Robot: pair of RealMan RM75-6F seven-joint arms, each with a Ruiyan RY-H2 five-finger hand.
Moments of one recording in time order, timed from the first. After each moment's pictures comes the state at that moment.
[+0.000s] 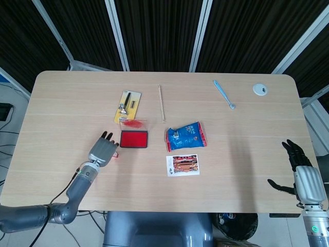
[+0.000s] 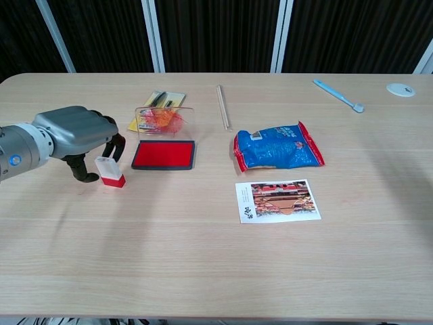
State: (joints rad) left arm -0.79 -1.58 -0.04 -1.47 0.85 0.96 0.90; right arm 0.09 -1.15 0.10 -1.61 -1.50 1.49 0.21
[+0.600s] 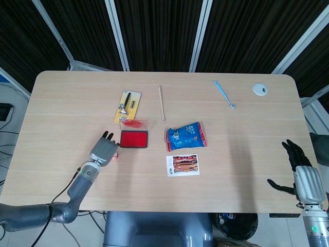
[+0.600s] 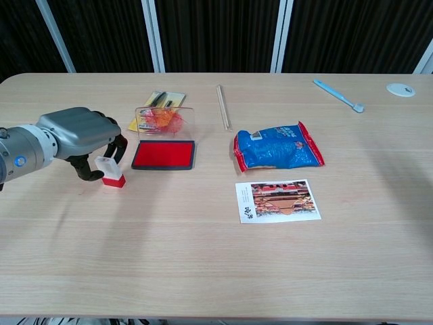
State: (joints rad) left arm -0.80 -1.60 -0.03 -1.44 0.86 0.96 0.87; right arm 0.09 -1.15 0.10 -1.62 -1.49 1.49 0.22
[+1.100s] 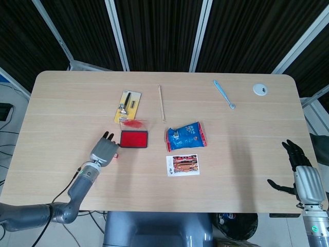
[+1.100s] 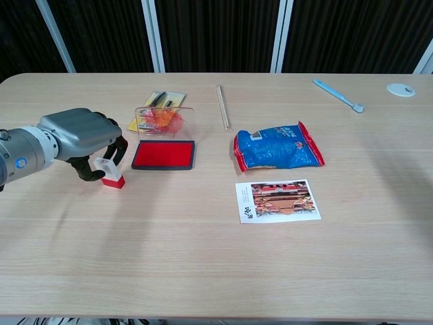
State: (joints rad) left arm -0.81 -1.60 -0.02 -1.43 0.86 0.97 0.87; right arm 0.09 -1.14 0.10 -1.62 -1.49 1.49 0.22
